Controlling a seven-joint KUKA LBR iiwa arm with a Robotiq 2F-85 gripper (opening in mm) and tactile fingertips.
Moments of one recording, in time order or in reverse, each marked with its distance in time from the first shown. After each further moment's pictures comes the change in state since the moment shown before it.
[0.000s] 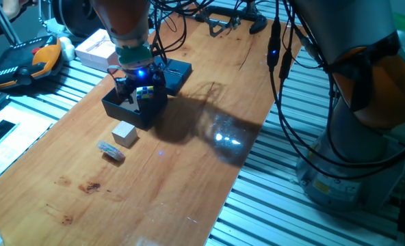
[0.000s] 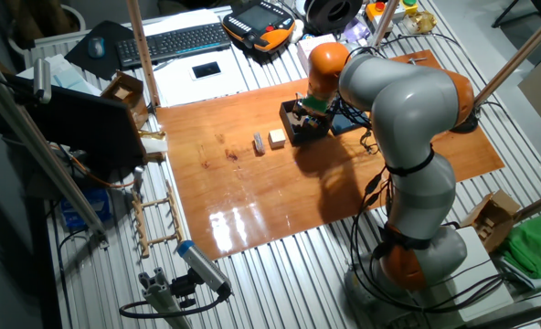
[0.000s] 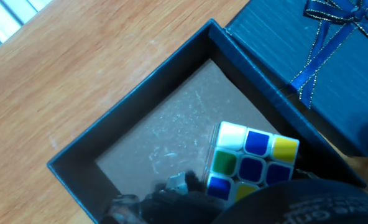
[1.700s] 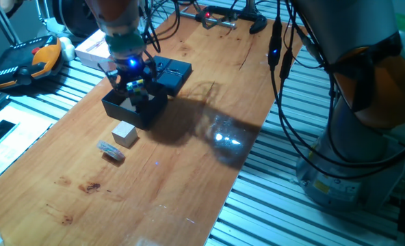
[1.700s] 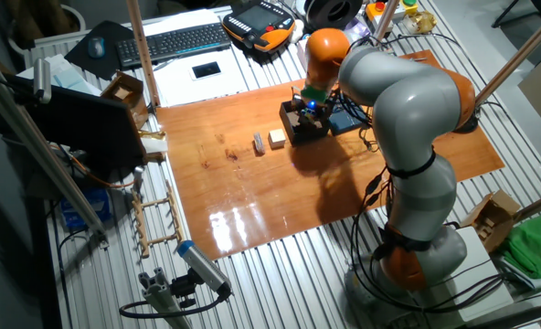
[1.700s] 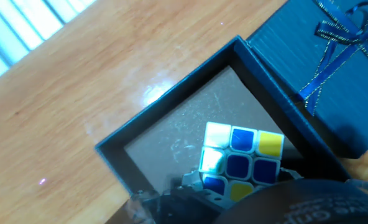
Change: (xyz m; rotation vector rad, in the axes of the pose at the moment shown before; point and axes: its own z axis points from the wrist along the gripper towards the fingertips) arm -0.002 0.017 -0.053 -0.001 0.012 -0.082
